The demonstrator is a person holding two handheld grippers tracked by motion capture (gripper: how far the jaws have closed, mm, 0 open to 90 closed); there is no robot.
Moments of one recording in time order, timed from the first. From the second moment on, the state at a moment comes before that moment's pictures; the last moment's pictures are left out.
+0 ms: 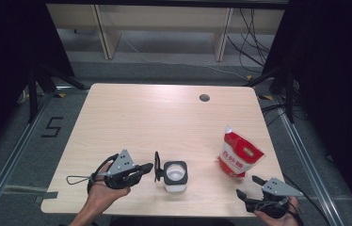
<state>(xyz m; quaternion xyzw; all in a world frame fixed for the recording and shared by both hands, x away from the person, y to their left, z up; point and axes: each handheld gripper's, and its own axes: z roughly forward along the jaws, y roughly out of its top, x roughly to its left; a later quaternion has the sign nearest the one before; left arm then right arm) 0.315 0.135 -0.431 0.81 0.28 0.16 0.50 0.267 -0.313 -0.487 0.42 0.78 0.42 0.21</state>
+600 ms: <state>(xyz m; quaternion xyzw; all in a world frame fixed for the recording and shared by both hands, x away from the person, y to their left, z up) 0.316 0.126 -0.418 0.82 0.26 0.16 0.49 0.269 -0.315 -0.488 0.41 0.78 0.42 0.21</state>
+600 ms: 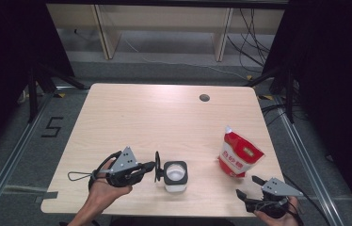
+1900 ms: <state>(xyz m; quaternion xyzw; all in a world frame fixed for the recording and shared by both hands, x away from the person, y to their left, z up) 0.323 0.079 -0.426 0.84 0.23 0.13 0.48 0.269 -0.315 -0.487 0.40 0.78 0.43 0.22</state>
